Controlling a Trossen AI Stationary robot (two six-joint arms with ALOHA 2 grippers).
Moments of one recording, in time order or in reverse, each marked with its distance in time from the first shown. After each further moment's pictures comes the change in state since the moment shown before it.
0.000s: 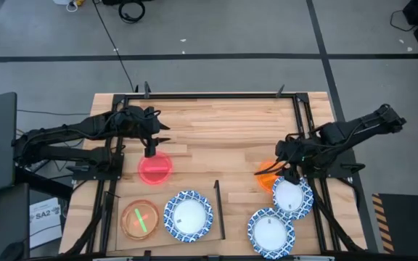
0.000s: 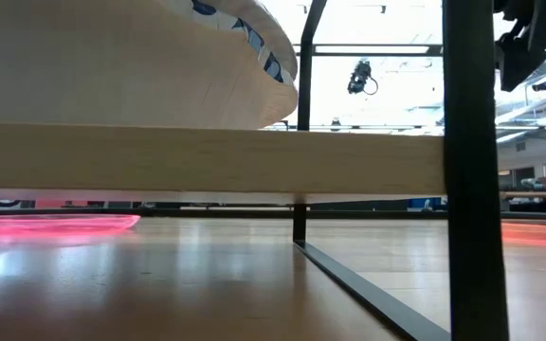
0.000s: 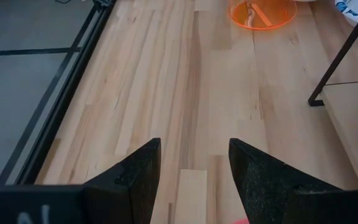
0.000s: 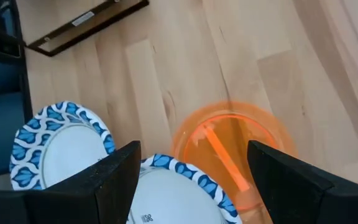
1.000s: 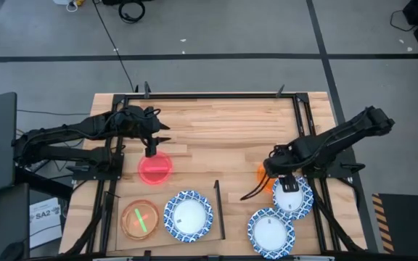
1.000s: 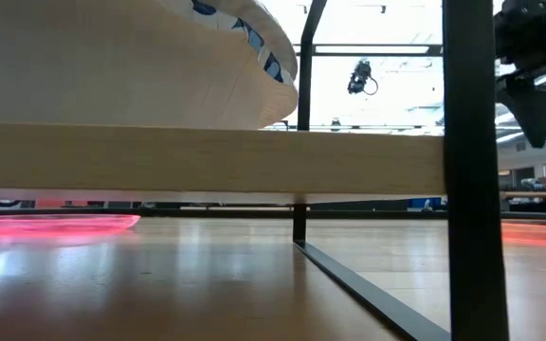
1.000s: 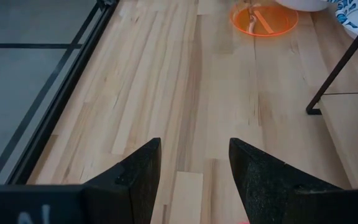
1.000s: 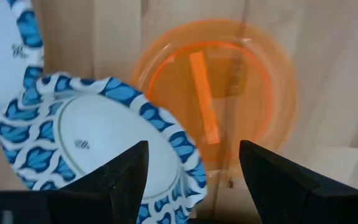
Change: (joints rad) left arm 0.000 0.000 0.000 0.009 -0.001 -0.050; right arm 0.002 0.334 0.000 -0.120 -0.093 -0.356
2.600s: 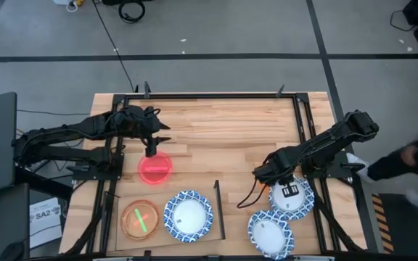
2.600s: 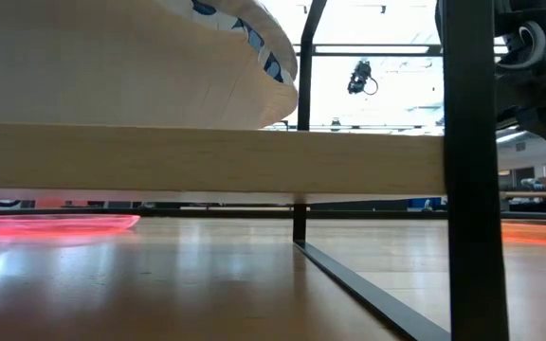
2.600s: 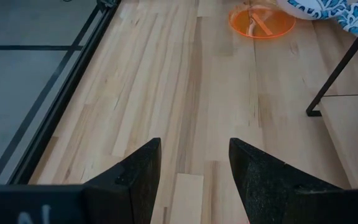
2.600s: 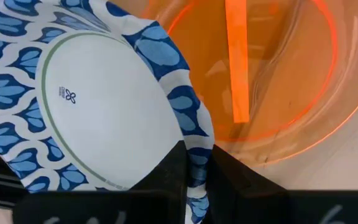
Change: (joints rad) left arm 0.000 0.000 0.000 0.006 0.000 0.001; right arm 0.001 0.233 0.000 -0.046 -0.071 -0.143
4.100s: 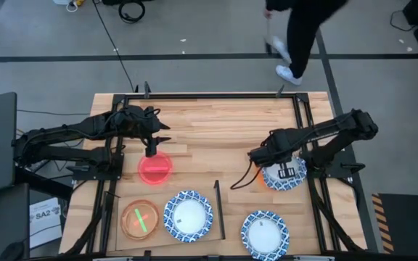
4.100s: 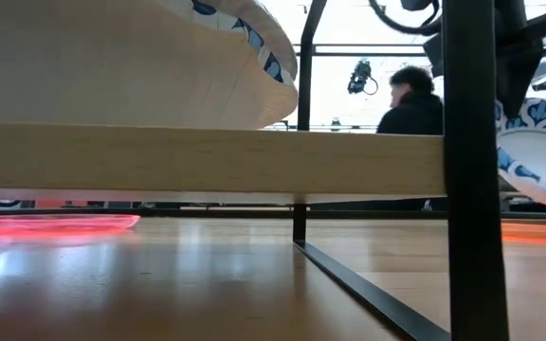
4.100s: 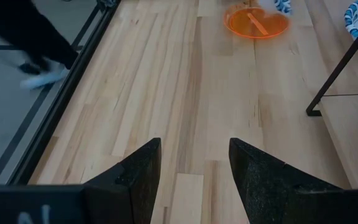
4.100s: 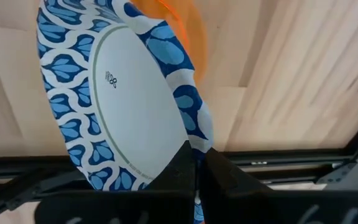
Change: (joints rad) left arm 0.000 0.000 0.000 -0.001 0.000 0.001; right arm -0.142 0.000 0.311 -0.366 0.275 -0.024
